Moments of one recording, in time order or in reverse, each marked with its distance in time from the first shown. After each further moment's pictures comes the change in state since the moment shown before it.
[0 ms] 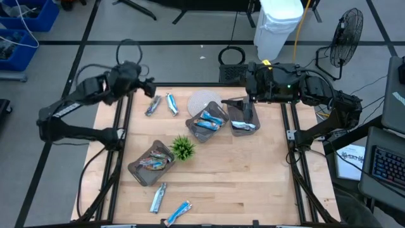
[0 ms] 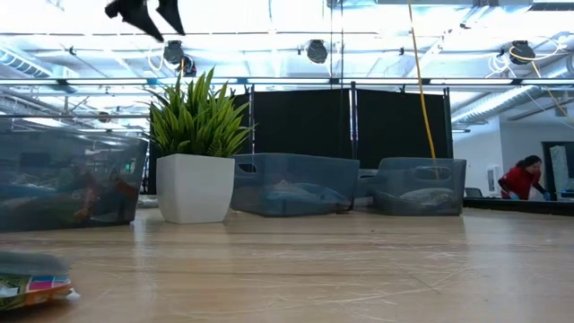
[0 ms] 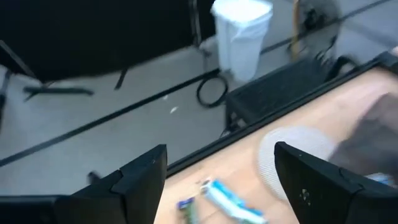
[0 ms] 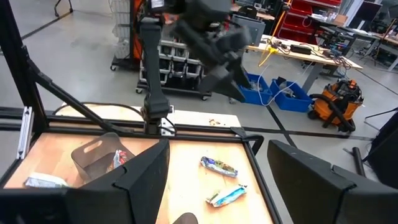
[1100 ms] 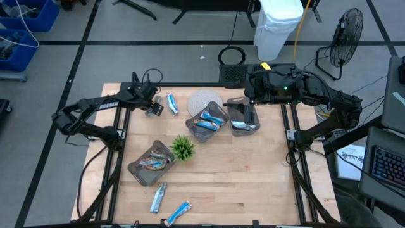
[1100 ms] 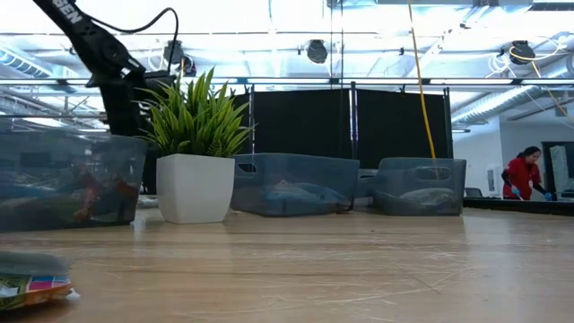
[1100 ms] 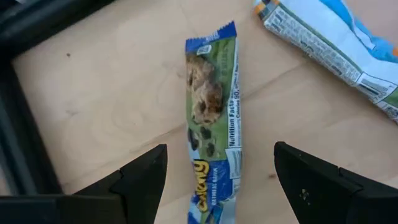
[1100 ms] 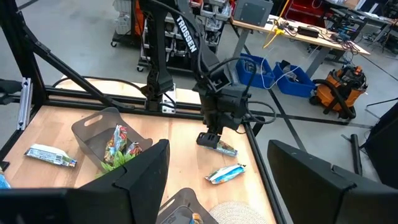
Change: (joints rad) left arm 0.420 0.275 -0.704 0.465 0.409 0.095; right arm 0.000 0.000 0.000 -0.091 0.000 -0.021
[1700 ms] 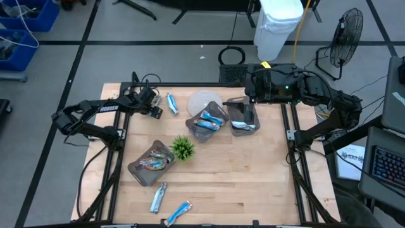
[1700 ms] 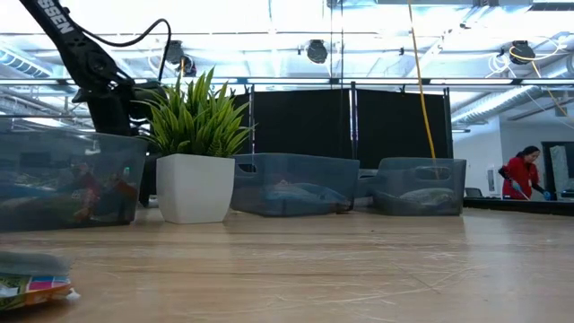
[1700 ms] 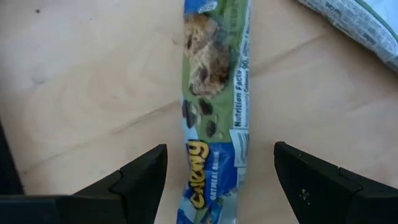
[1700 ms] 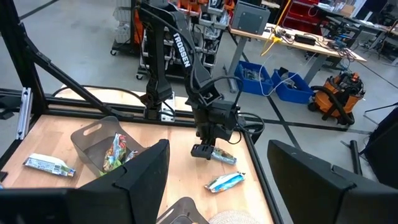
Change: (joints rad) left arm 0.001 0.000 -0.131 0.145 0.025 -0.054; right arm 0.000 0.000 0.000 0.035 0.000 0.000
